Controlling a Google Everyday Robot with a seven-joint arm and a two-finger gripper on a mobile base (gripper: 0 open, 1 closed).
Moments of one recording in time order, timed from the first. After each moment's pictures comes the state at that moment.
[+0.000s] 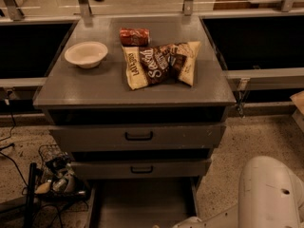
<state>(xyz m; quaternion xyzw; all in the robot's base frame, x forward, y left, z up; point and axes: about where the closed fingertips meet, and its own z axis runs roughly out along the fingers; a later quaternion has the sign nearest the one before) 0.306 0.024 0.196 -0.50 0.80 0.30 0.15</state>
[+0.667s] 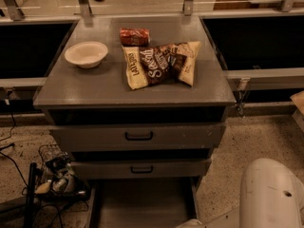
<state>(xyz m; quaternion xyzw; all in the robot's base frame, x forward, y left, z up) 0.294 0.026 0.194 -0.50 0.79 0.31 0.15</state>
